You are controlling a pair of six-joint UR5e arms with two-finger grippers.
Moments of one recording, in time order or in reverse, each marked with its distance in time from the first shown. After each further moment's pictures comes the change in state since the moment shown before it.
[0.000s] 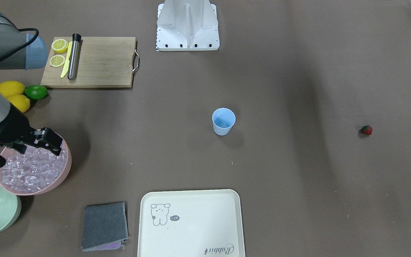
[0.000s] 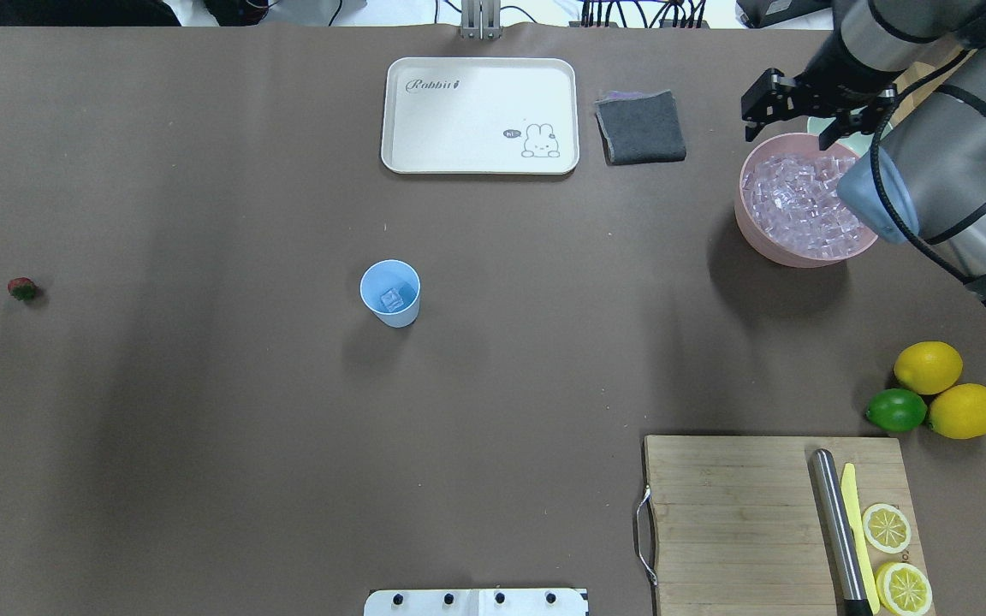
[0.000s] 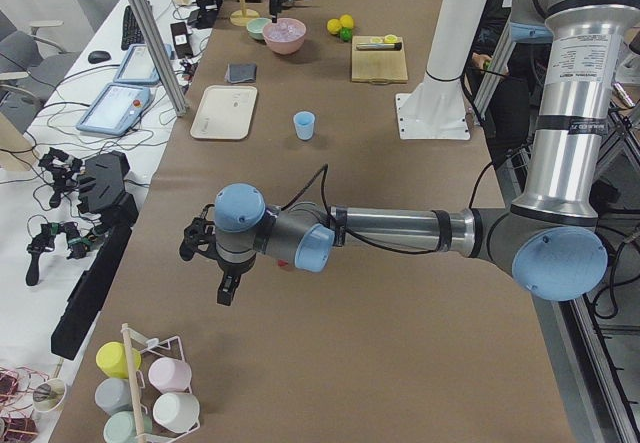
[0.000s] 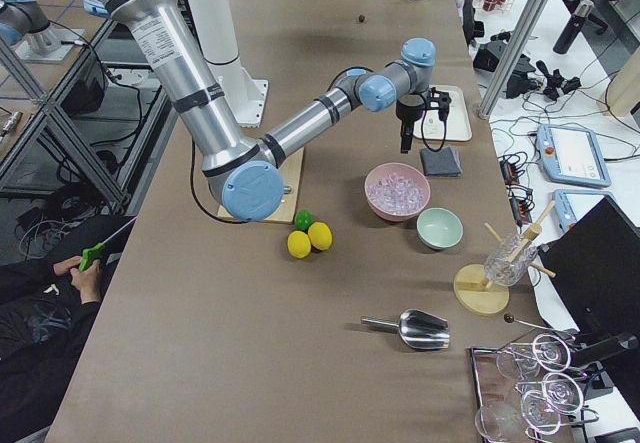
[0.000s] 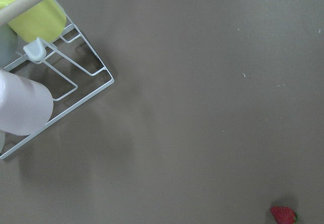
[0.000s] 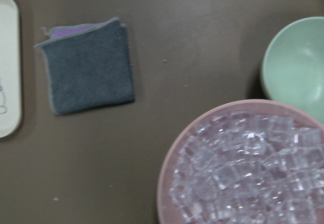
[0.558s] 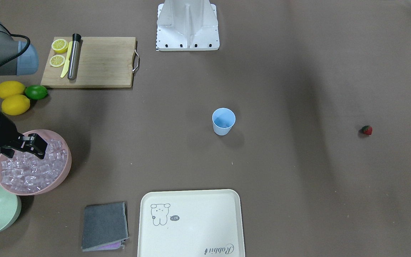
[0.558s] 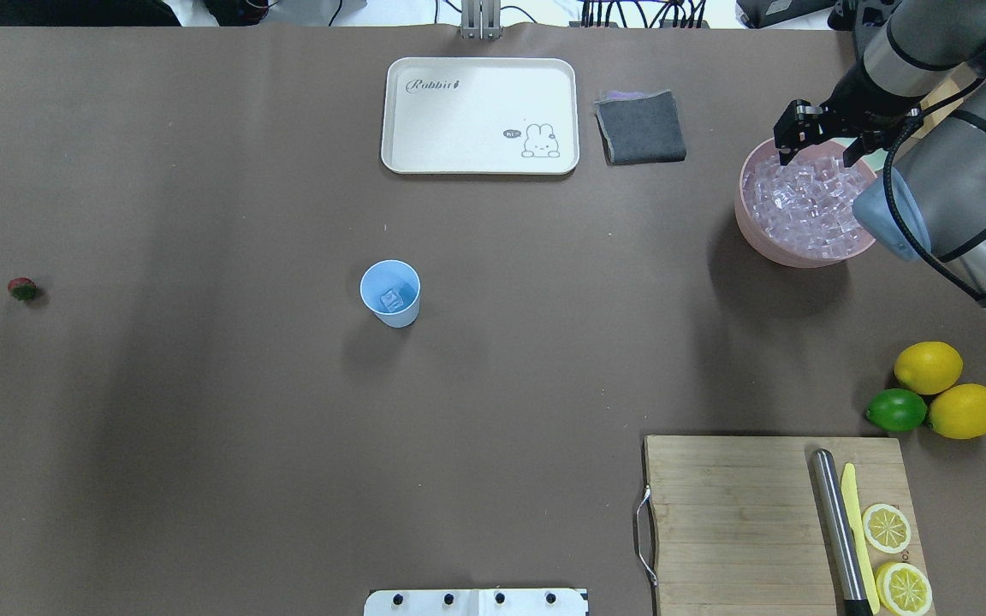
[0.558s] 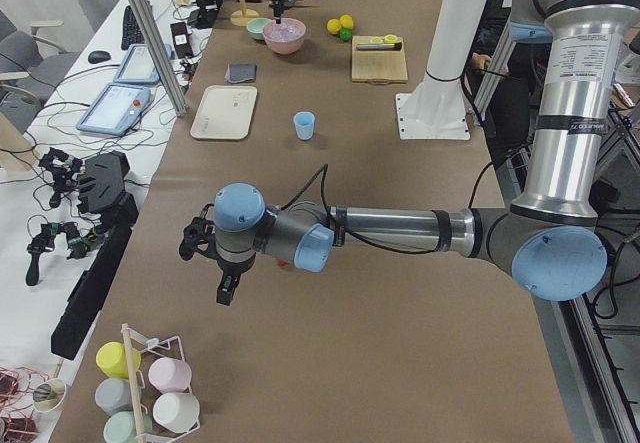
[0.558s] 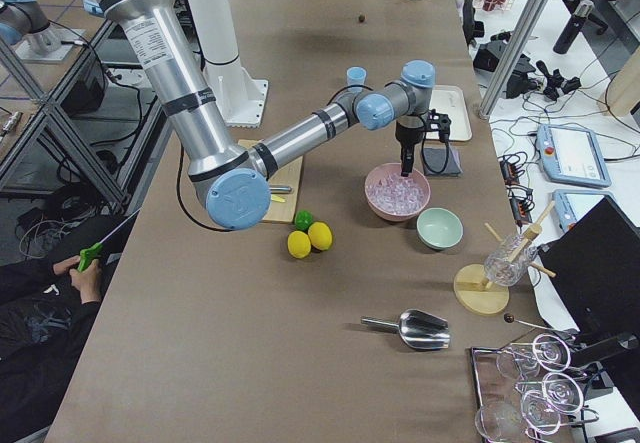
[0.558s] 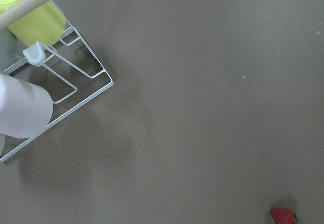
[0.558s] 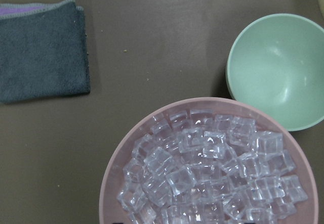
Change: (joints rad) left arm 0.000 -0.001 0.002 -0.002 0.000 0.001; right arm -0.037 -0.032 -0.024 0.003 -0.037 -0.068
